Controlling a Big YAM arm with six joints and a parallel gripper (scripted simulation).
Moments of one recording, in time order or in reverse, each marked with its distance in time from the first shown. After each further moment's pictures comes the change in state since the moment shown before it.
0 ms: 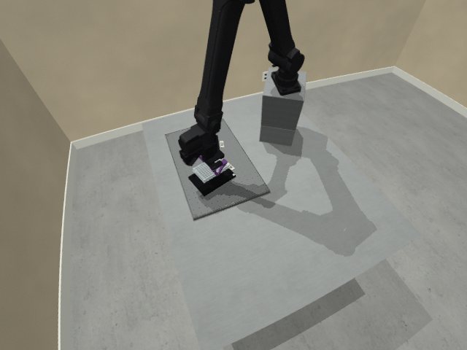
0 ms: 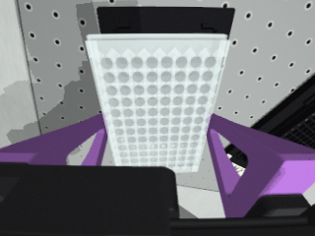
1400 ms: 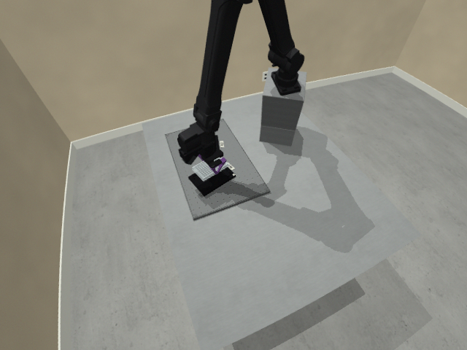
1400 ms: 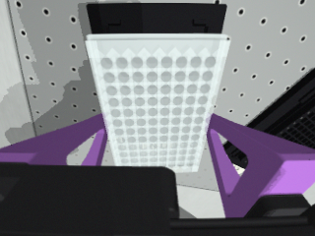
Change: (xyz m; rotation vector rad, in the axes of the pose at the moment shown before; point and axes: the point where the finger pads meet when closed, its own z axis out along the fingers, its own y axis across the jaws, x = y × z) arm 0.002 -0.008 0.000 0.000 0.004 0.001
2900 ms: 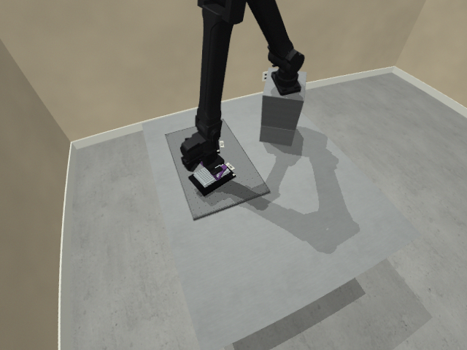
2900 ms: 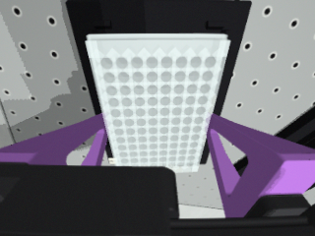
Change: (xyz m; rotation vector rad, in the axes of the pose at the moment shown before) arm 0.001 0.002 0.038 0.000 0.001 0.000
